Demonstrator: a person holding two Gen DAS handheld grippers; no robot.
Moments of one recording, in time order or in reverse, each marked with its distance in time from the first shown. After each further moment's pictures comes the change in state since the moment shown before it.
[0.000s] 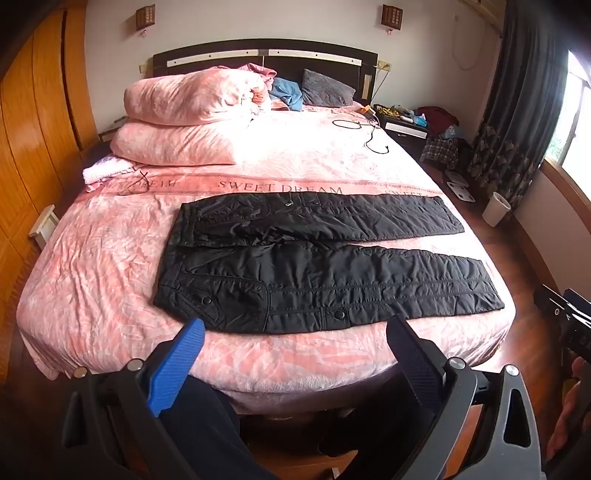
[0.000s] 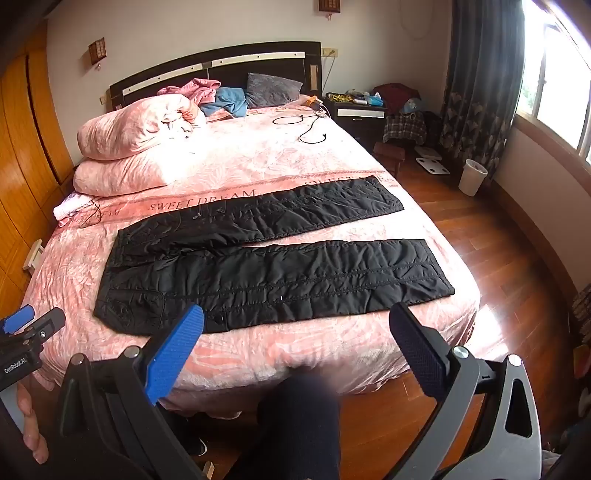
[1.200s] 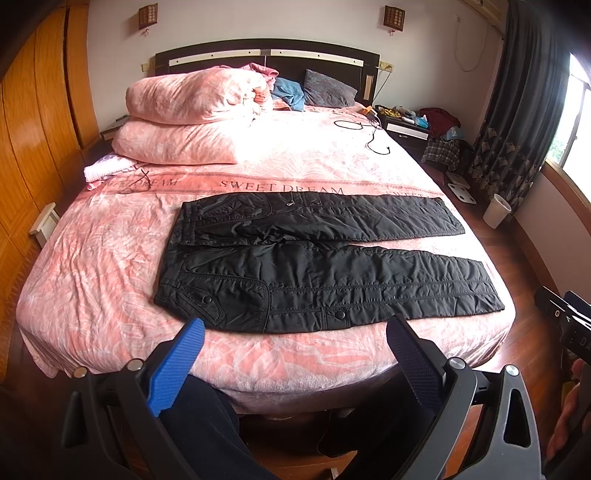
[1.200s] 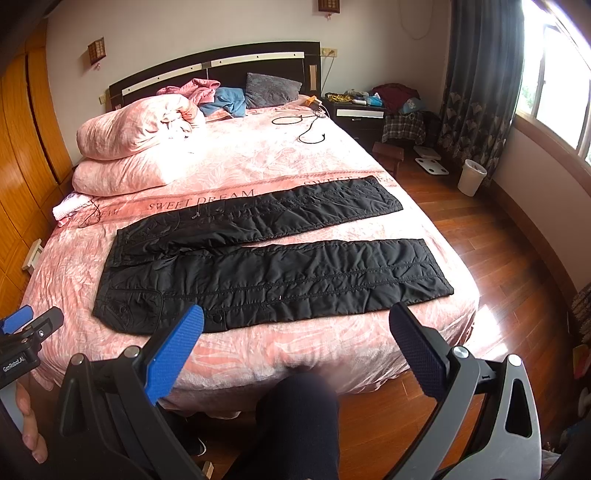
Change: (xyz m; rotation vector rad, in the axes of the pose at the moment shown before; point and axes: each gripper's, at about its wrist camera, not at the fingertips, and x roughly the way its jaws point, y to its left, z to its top) left arm -0.001 0.003 -0.003 0.000 -0.005 -0.002; right arm 0.002 -0.001 -0.002 -0.007 0.006 -0.008
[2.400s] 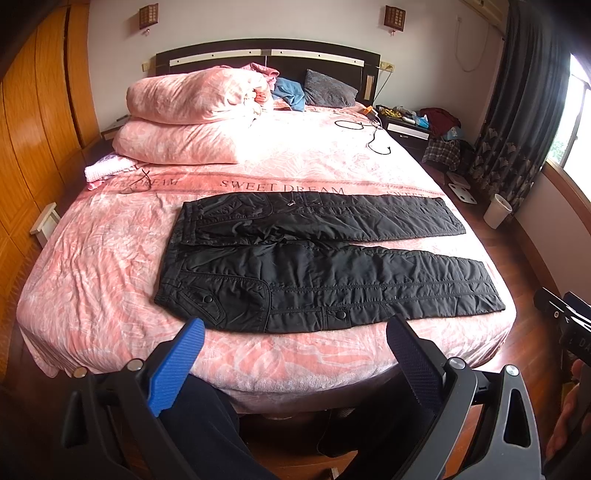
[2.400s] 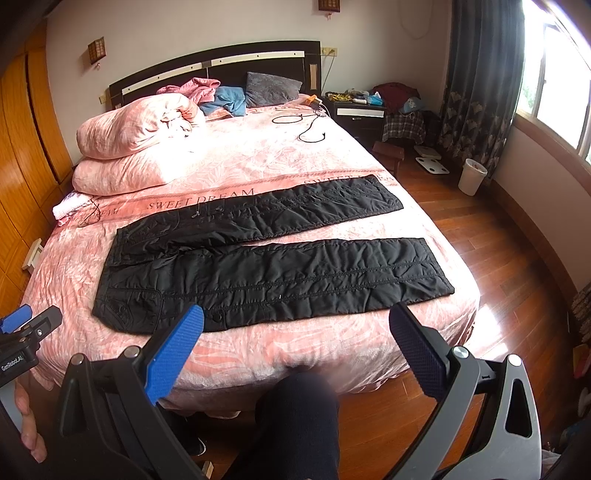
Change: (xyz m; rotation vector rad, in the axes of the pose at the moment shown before) left arm 0.001 0.001 -0.003 -0.004 0.001 0.000; right arm 0.000 -0.005 0.000 -0.002 0.003 0.002
